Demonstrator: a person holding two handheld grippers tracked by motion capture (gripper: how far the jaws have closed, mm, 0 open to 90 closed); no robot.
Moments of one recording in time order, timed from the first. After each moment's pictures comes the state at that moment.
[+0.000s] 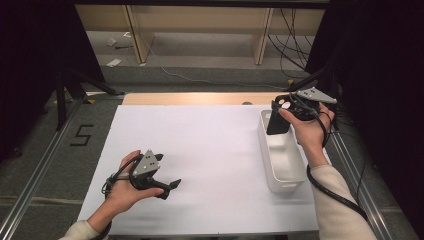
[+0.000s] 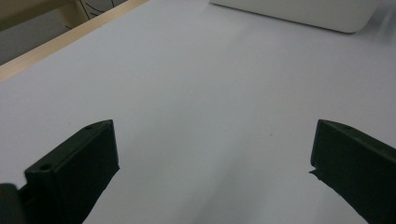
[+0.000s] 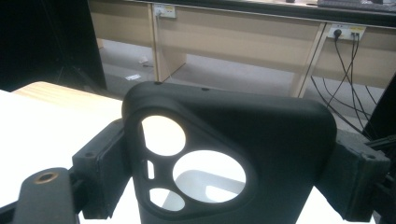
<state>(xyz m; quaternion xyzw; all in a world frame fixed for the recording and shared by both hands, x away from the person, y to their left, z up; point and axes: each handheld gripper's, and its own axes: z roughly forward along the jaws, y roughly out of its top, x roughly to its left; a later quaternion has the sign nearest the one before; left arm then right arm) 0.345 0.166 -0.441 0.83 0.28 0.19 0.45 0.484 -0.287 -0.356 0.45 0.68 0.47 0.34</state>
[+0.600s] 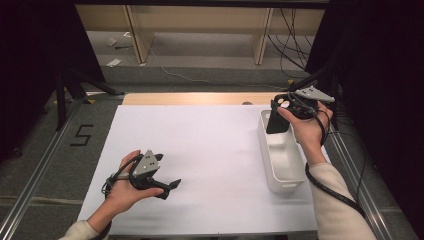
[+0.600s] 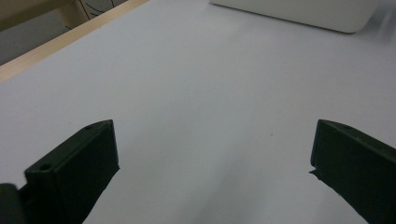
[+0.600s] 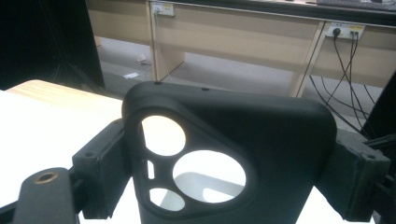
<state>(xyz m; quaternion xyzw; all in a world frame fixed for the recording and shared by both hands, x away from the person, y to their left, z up) 0.345 0.166 -0.441 0.83 0.28 0.19 0.45 0.490 -0.286 -0.358 0.45 0.68 0.47 0.34</state>
